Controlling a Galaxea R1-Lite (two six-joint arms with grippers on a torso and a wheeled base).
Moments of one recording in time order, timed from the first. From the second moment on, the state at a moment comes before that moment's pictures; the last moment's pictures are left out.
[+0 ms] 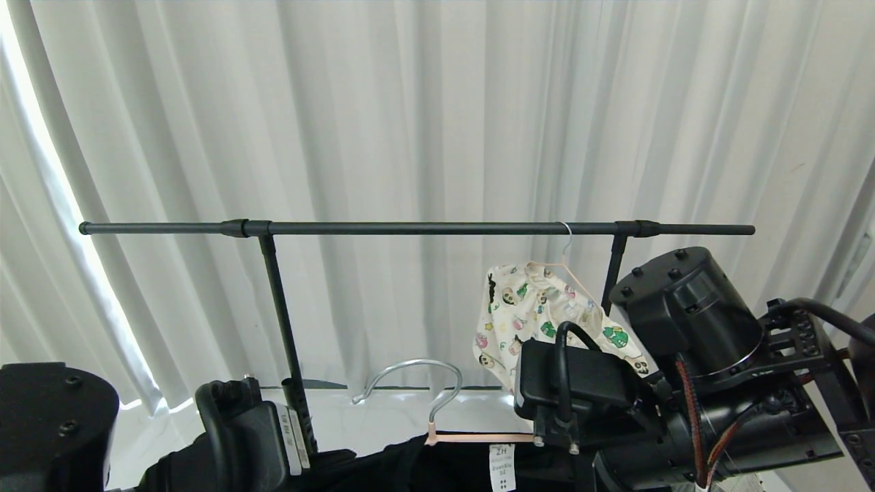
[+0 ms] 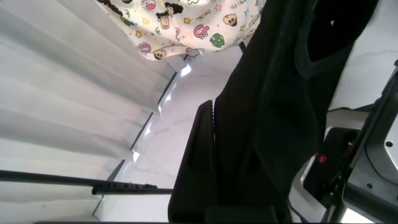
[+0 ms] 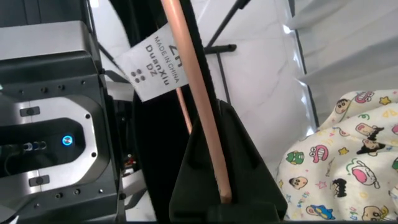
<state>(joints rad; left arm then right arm) -0.82 1.18 -0.46 -0.17 -0.03 0.44 0.99 1.62 -1.01 0.17 0.25 -0.35</state>
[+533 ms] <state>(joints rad) -0.79 1.14 -0.41 -0.17 -0.03 0.44 0.99 1.54 -0.96 0.17 0.12 -0.49</state>
